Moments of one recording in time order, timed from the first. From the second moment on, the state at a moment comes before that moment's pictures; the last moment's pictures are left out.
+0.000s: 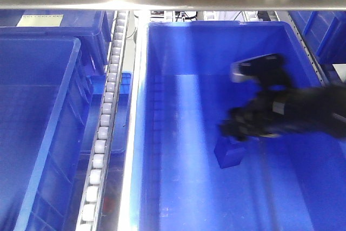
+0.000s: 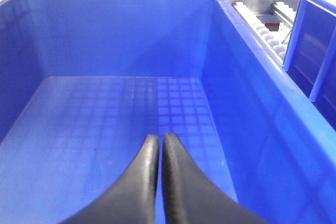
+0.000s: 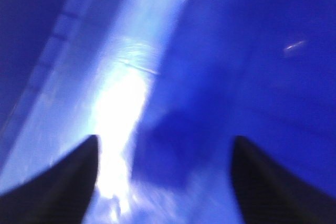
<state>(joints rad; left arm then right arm) 0.00 -0.01 0.03 0.01 0.19 -0.04 0.40 1.33 -0.89 -0.01 0.50 0.00</state>
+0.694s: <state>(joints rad) 0.00 -0.01 0.03 0.01 0.19 -0.04 0.12 0.28 -0.47 -0.16 0.41 -0.04</state>
